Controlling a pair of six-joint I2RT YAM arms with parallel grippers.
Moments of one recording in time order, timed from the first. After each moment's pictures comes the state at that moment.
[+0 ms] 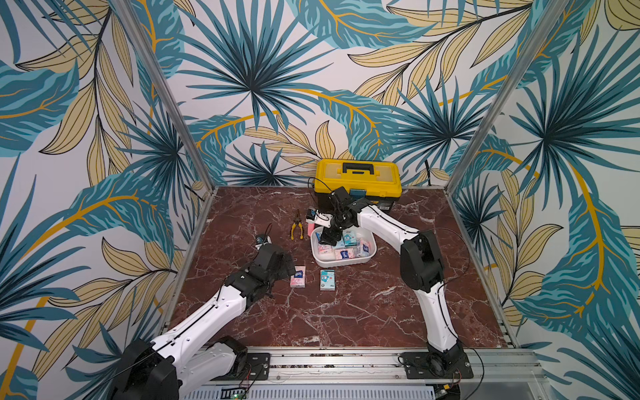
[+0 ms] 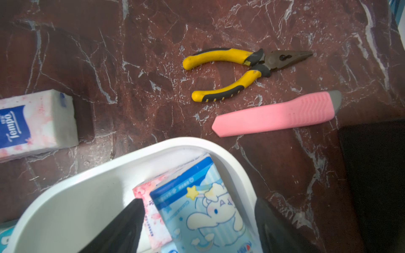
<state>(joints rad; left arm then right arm) -0.49 1.06 0.65 -0.42 -0.27 -0.69 0.55 2.27 1.97 -0.77 -0.29 -0.73</state>
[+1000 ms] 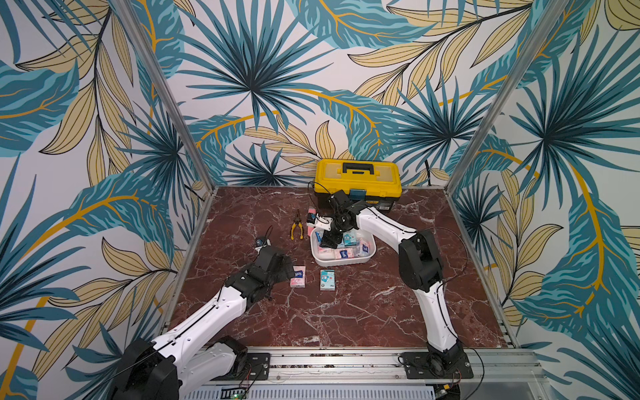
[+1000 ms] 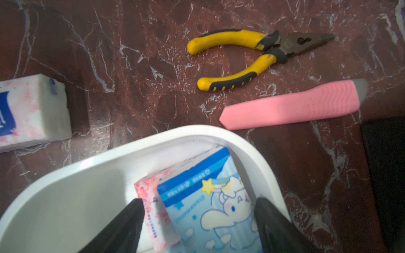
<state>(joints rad) -0.49 1.06 0.63 -0.44 -0.28 -0.69 0.55 2.29 1.94 -0.76 -0.29 -0.74</state>
